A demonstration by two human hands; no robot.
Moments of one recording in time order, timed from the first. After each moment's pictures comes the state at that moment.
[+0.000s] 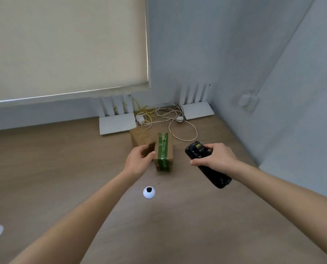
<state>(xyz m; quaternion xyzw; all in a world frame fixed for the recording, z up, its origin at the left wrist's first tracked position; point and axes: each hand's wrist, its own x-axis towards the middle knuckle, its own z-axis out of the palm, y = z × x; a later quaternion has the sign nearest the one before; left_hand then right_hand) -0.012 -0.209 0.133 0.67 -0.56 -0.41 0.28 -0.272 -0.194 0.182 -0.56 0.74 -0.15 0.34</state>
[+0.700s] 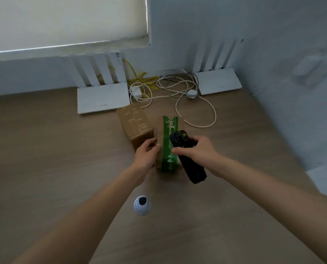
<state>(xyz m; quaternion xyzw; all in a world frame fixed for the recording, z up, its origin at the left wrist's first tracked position) -0.058 -0.346 -0.040 0.67 -0.33 -0.59 0.31 -0.243 -0.353 -0.004 -0.49 0.66 -0.20 0.53</state>
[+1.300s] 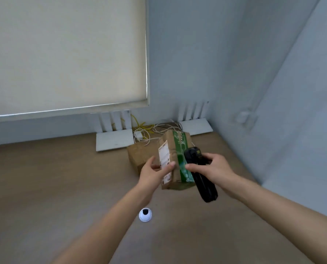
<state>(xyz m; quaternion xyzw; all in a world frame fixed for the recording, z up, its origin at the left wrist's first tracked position) -0.061 -0.217 0.135 0.57 -0.42 -0.58 0.39 -0.266 -0.210 0.175 -0.52 0.65 -0.33 0.44</state>
